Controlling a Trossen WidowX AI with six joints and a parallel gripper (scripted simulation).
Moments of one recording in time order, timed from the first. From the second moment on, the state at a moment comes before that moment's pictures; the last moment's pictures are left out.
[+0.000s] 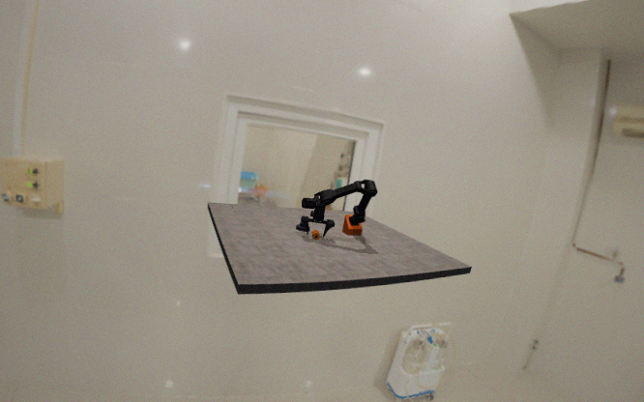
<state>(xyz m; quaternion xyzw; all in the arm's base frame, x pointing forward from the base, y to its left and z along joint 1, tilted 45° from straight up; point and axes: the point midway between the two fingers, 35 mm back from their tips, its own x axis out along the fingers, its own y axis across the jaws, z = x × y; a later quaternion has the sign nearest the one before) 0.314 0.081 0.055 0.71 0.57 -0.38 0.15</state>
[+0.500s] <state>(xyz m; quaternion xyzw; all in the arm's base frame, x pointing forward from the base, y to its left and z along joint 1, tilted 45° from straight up) 0.313 0.083 0.053 0.71 0.57 -0.38 0.15</state>
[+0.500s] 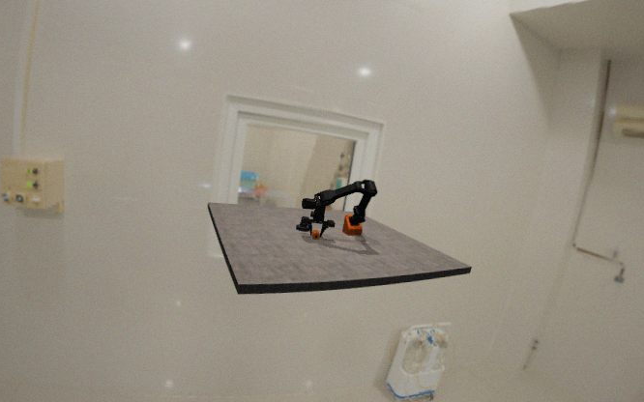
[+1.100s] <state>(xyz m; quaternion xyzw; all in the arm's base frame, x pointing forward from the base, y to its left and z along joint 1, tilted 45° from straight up) 0.308 0.078 0.057 0.71 0.58 -0.39 0.14</state>
